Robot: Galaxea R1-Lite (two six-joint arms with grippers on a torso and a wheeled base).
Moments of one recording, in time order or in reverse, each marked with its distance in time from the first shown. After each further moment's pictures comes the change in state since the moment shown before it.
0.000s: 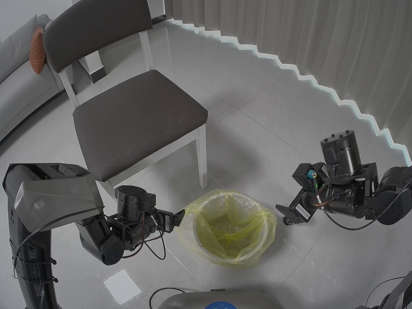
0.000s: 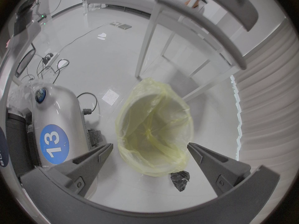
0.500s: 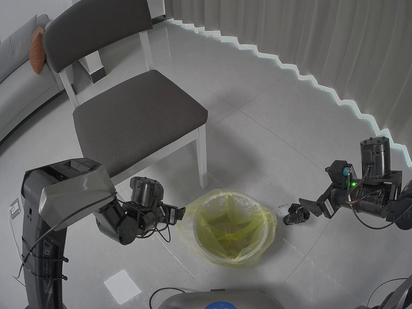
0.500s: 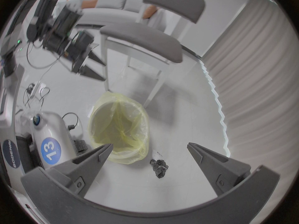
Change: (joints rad) left arm 0.042 0.127 -0.311 0.315 0.028 0.046; right arm -0.191 -0.118 0.205 -0.194 0.169 0.035
